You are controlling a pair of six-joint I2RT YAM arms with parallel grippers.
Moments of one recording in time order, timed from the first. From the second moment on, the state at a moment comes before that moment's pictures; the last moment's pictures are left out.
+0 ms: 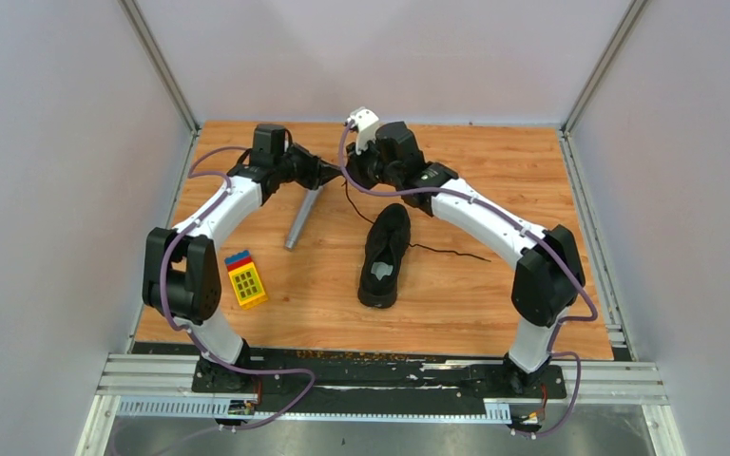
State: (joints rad) left arm -0.25 1.67 1.28 -0.22 0.48 -1.40; right arm 0.70 1.81 1.59 -0.16 -0.15 0.07
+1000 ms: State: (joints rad) left arm -0.26 1.75 1.23 0.19 0.90 -0.77; right arm 0.31 2.06 1.65 -0.19 -1.11 0.85
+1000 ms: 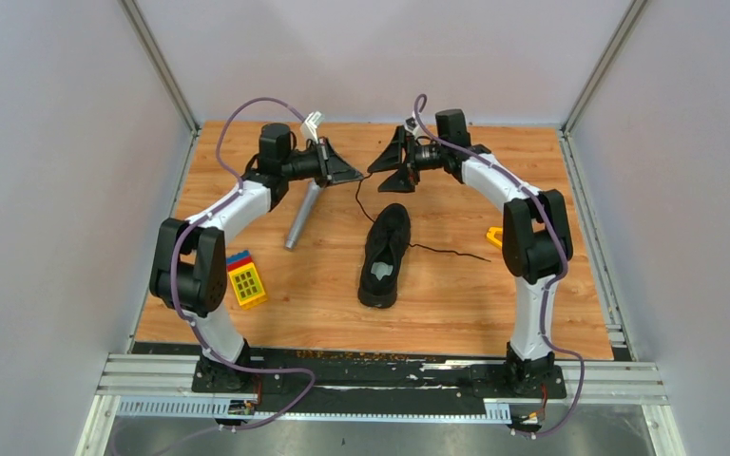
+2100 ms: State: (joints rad) left arm -0.36 1.71 1.30 -0.02 0.83 -0.33; right arm 0.32 2.09 1.71 -0.14 -1.04 0.92
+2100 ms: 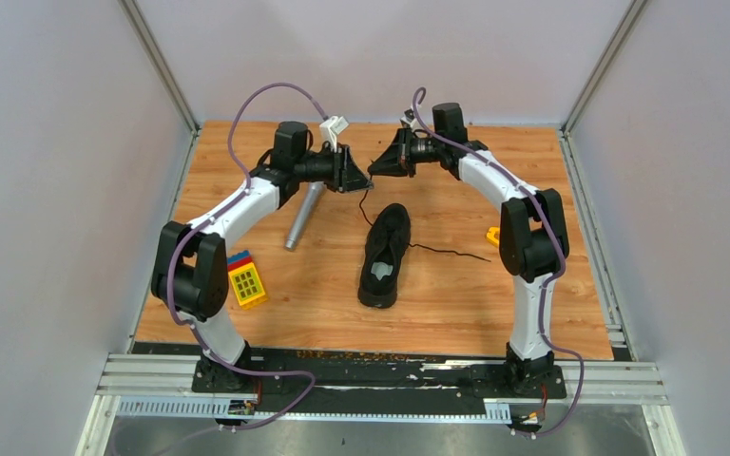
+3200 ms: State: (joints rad) left arm -0.39 1.71 1.29 -0.11 0.74 -0.22; right arm 0.15 1.61 1.35 -0.65 -0.37 0.77
